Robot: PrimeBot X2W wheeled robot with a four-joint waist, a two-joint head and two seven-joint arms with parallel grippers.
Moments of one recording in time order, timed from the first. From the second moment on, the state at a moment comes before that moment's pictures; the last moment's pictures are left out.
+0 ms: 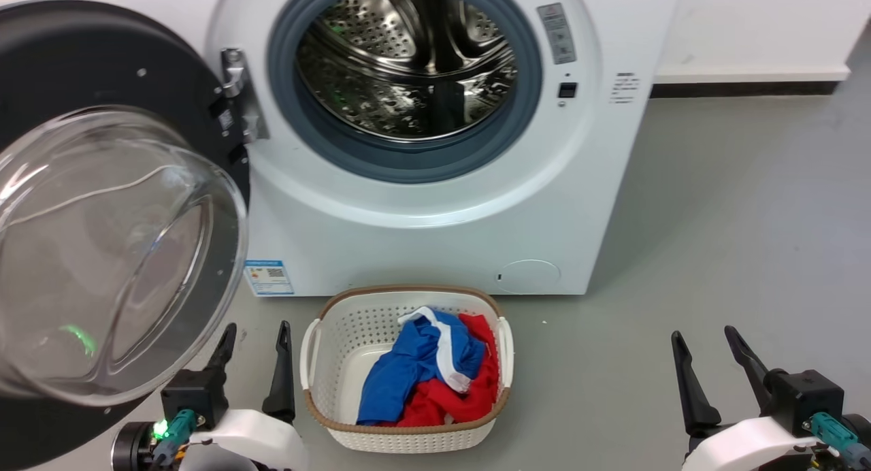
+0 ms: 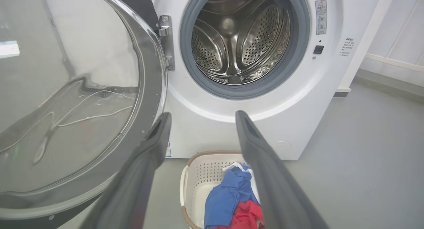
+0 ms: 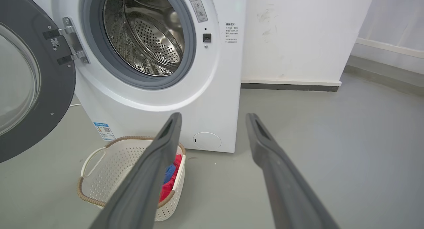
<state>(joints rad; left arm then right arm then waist) -0.06 0.33 -0.34 0.15 -0.46 0.25 -0.23 0.07 -0.05 -0.04 0.06 0.06 0.13 -0.08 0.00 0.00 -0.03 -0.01</state>
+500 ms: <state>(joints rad) -0.06 0.32 -0.34 0.20 -0.47 0.25 -0.24 0.06 -0.05 -0.02 0.06 0.05 0.13 -0.08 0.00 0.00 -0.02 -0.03</state>
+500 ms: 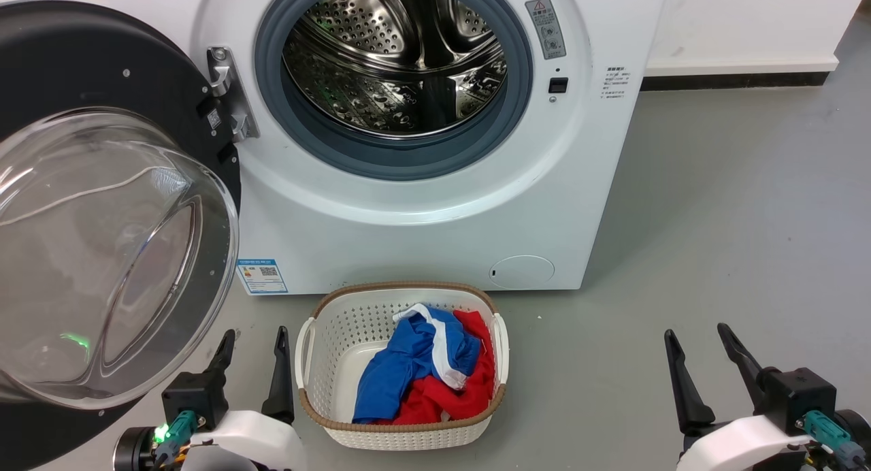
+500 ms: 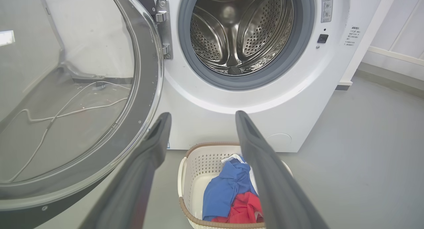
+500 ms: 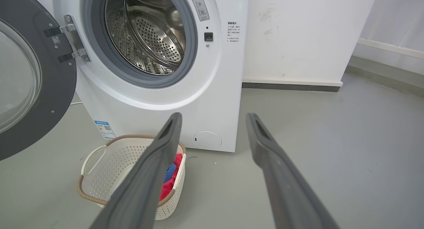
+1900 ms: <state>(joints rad) -0.05 0.25 -0.25 0.24 -0.73 0.17 -0.17 0.06 -0.05 -0.04 0.13 0.39 0.13 -0.04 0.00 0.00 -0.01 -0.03</state>
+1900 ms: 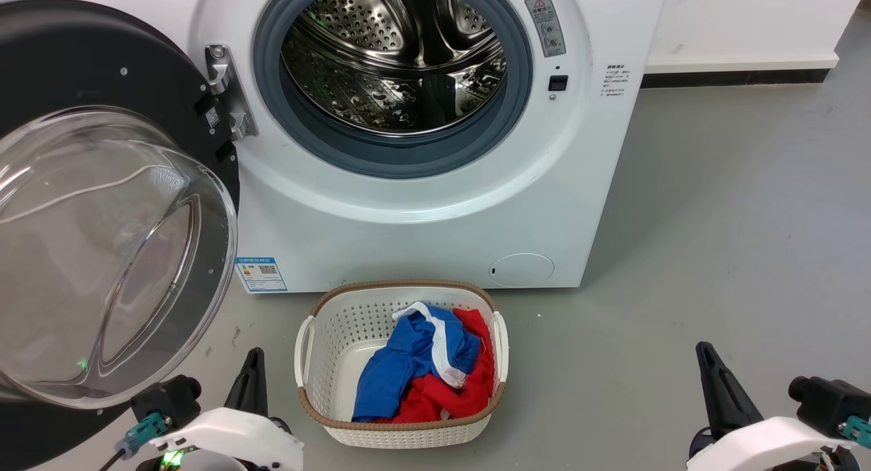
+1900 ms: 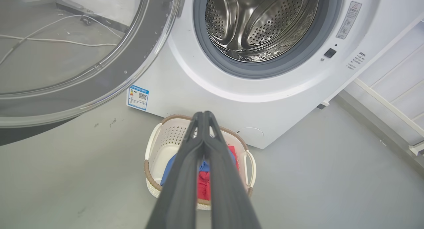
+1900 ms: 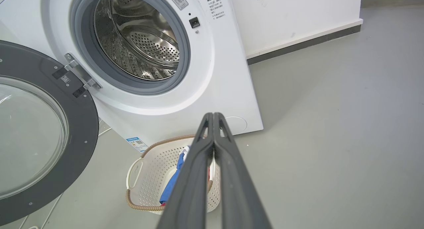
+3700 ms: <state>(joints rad) -0.08 0.12 -0.01 0.24 -1.32 -0.03 0.02 -0.05 -0.05 -0.09 0.21 1.20 0.13 0.06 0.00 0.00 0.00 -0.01</state>
